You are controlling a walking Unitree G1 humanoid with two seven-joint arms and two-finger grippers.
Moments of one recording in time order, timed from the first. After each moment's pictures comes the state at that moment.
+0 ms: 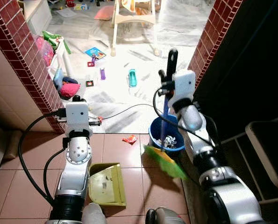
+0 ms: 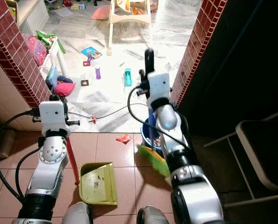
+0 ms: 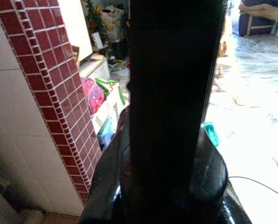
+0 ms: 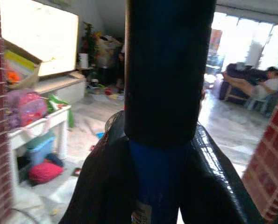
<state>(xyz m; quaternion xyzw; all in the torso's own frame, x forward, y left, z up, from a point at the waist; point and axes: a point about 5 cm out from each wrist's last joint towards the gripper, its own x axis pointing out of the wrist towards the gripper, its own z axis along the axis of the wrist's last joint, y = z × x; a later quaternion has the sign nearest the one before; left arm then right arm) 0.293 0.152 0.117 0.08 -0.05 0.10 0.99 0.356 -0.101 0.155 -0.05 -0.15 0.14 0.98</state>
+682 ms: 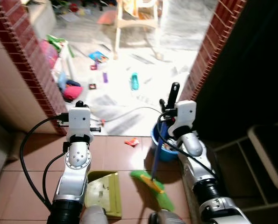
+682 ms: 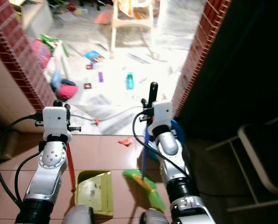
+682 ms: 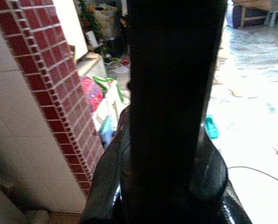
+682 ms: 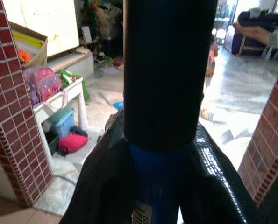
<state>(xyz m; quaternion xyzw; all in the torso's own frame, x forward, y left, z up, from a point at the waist) 0.287 0.155 0.107 0.10 -0.03 0.08 0.99 0.320 -0.104 0.103 0.00 -0.06 0.13 0.99</state>
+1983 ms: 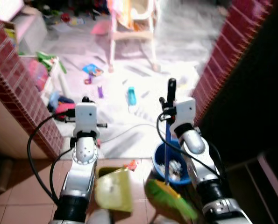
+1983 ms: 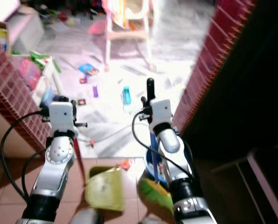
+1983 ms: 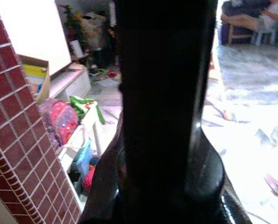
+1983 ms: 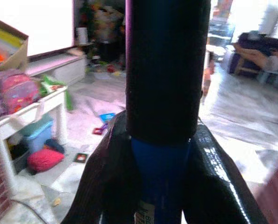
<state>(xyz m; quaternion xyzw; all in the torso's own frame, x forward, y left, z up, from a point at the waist) 0.291 0.146 0.118 0.08 -0.04 0.08 0.99 0.317 -0.092 0.114 -0.03 -0.07 0.16 0.98</state>
